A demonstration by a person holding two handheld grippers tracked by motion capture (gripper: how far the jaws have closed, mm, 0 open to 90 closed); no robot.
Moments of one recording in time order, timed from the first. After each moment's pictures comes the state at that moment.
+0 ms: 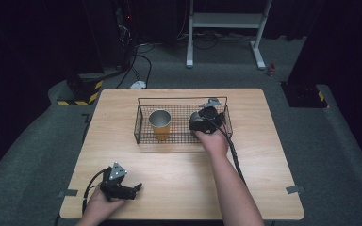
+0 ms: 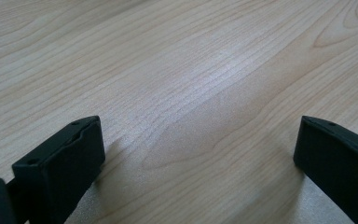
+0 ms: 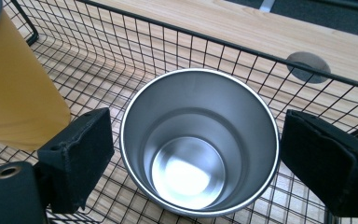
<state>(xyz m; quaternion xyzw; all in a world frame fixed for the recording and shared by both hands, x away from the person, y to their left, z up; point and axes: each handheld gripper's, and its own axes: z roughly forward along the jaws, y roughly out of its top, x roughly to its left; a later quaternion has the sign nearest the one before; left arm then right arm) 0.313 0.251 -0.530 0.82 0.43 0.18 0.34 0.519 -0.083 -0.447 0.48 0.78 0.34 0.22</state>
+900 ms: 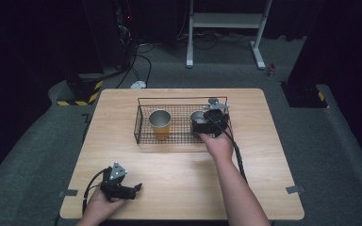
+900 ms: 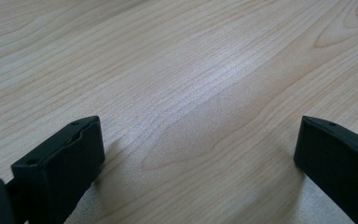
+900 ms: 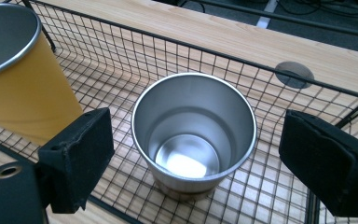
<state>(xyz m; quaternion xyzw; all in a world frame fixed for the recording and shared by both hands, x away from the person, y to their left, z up) 0.313 0.250 -0.530 0.82 0.43 0.18 0.34 0.496 -0.099 -0.435 0.47 0.77 0.37 0.22</state>
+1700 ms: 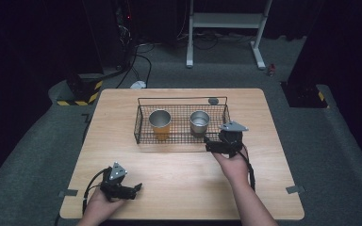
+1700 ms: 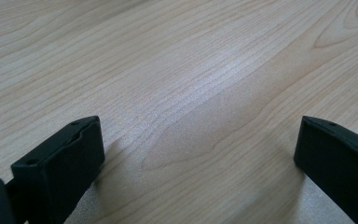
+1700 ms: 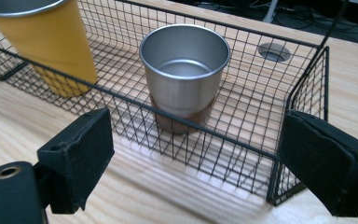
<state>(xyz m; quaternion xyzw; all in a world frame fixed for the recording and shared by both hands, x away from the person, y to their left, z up) 0.313 0.250 -0.530 0.82 0.43 0.18 0.34 0.427 -0.143 -0.443 0.45 0.76 0.40 0.24</state>
